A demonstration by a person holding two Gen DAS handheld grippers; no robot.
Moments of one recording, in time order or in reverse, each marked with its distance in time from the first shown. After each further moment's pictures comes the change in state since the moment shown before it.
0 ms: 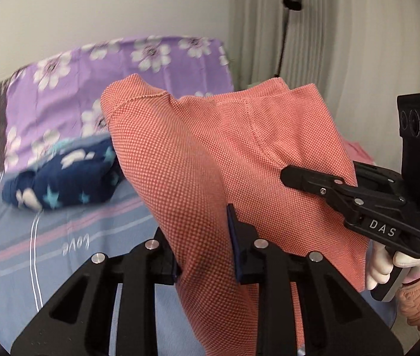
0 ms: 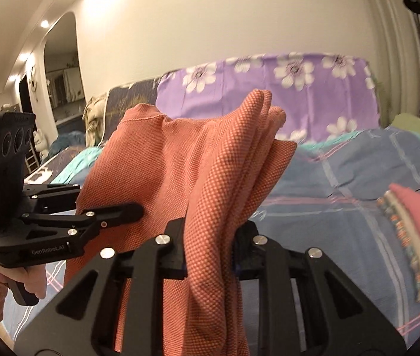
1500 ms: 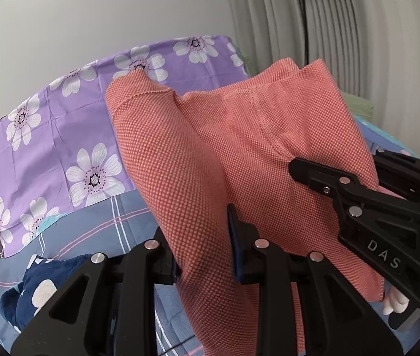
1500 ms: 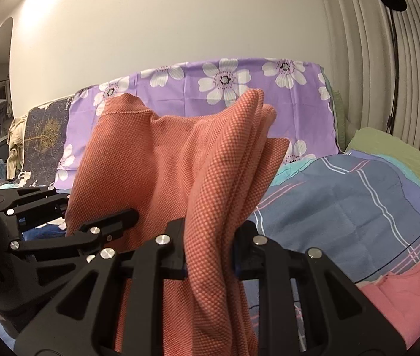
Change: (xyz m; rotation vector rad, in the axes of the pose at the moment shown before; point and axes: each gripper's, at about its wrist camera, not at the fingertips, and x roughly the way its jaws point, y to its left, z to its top) left arm 0.262 0.026 0.167 0.138 0.007 0.151; right arm 0.196 -0.179 0.117 0.041 -0.041 -0.293
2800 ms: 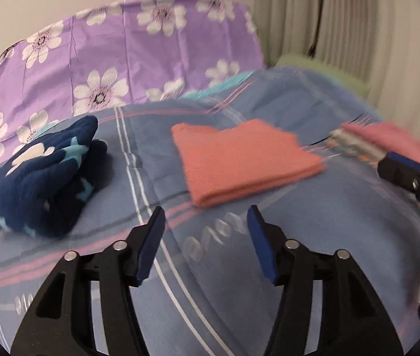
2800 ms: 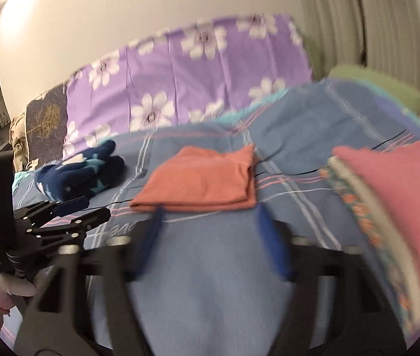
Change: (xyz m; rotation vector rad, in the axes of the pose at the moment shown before) left arm -0.085 -0.008 -0.146 -0.190 0.110 -0.080; right arm -0.135 0.014 -0.123 0.143 0.125 -0.038
